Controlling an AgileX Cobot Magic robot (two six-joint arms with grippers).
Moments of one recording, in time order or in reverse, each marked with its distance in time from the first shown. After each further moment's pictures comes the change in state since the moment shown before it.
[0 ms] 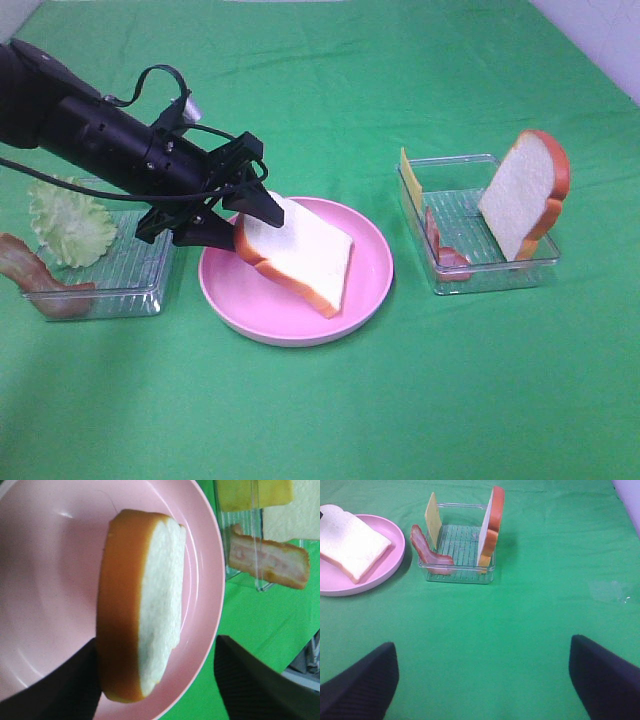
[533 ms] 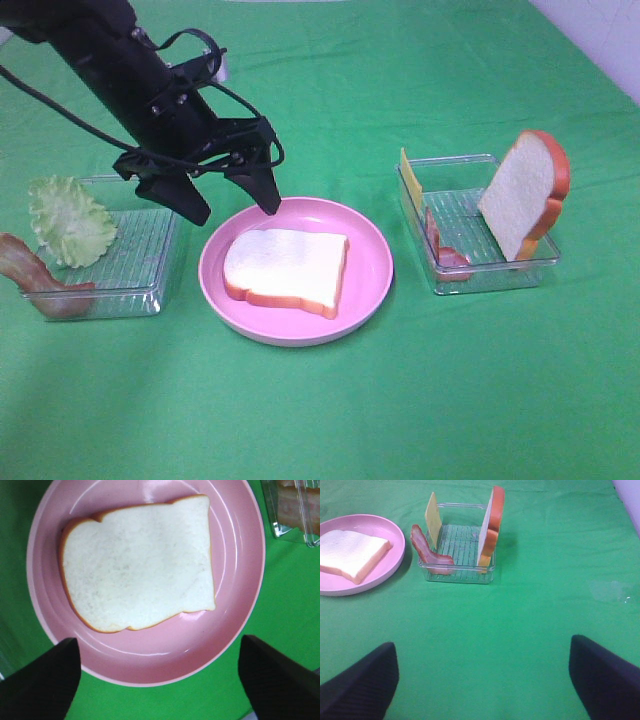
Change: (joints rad) left arm -0.071 0.000 -0.305 0.579 0.247 -0.369; right arm 0.000 0.000 0.000 0.000 0.000 0.000
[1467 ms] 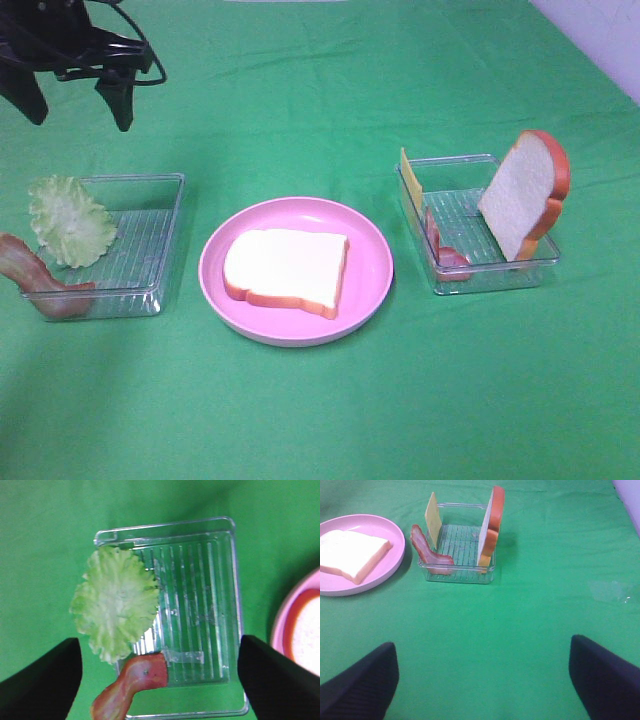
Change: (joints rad) left arm 0.147 -0.001 -0.303 0.565 0.247 -0.325; right arm 0.000 0.000 0.000 0.000 0.000 0.000
